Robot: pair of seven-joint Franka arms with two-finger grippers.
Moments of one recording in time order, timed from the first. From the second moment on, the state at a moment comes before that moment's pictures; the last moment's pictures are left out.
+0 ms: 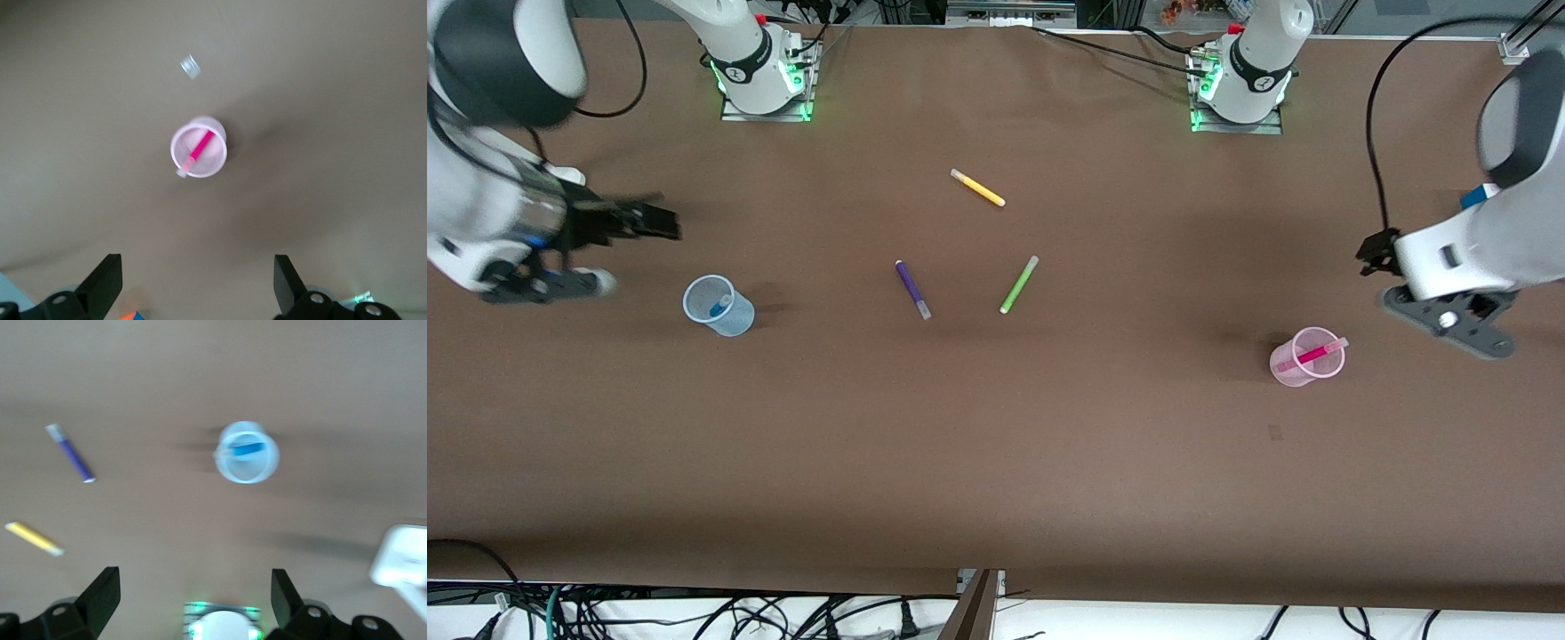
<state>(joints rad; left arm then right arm) -0.06 0.27 -0.02 -1.35 0.15 1.49 0.44 0.26 0.18 -0.19 -1.44 0.01 1.38 0.00</state>
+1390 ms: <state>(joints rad) -0.04 0.22 -0.03 -1.39 0.04 1.55 0.29 0.12 -0.01 -0.13 -1.52 -0.03 1.33 0.03</state>
